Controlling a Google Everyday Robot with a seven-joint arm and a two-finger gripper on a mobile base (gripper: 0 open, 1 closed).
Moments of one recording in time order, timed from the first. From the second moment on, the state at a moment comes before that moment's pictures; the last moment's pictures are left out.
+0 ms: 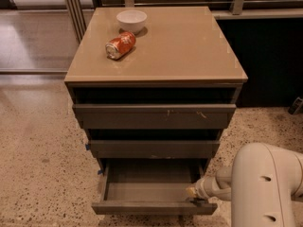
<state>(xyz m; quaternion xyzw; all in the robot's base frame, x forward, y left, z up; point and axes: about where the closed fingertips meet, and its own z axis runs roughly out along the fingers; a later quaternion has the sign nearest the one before) 0.530 -0.193 0.218 -0.29 0.91 0.20 0.20</state>
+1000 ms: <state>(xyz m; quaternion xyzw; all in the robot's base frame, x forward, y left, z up) 0.530 -0.193 0.218 -0.29 0.91 0.20 0.20</state>
